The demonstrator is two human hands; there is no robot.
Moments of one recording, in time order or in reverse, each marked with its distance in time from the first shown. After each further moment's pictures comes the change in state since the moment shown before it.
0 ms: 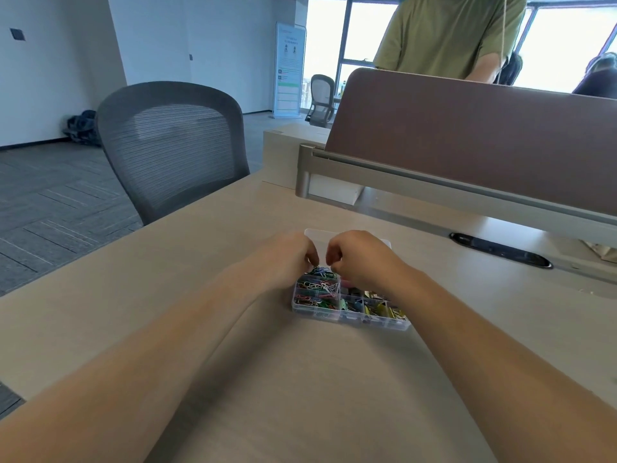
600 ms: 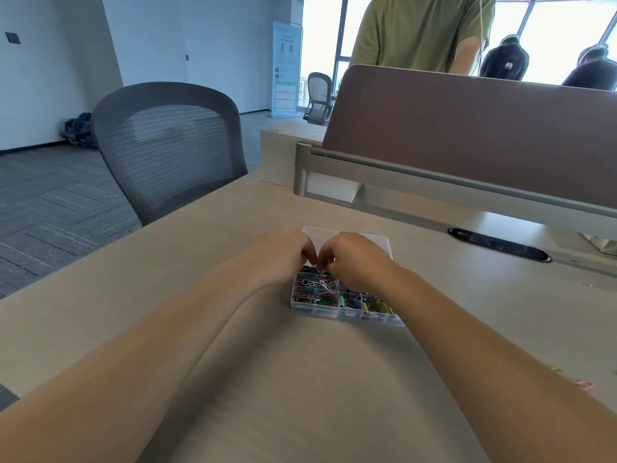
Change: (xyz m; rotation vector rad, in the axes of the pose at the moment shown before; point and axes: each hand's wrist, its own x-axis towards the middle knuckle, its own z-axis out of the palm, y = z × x) left_hand 0.003 0.000 -0.006 0.059 -0.020 0.033; right_hand 0.002 -0.002 0.007 -0.006 -0.032 -0.008
